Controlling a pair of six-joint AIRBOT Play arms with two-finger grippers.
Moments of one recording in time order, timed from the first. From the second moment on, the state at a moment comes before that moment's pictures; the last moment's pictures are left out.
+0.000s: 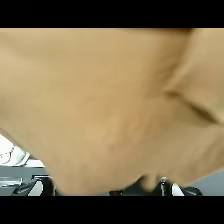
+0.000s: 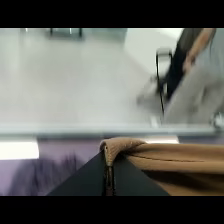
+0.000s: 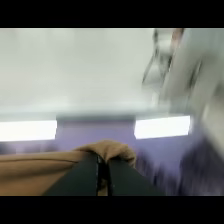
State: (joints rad) left arm 0.31 -0.80 1.71 0.91 -1.12 -1.39; right arm -0.31 -0.92 1.98 -1.33 1.43 1.48
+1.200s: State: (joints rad) left arm 0.13 -1.68 1.32 0.88 -0.74 -1.37; right arm -0.09 -1.76 1.46 -1.16 0.70 1.67
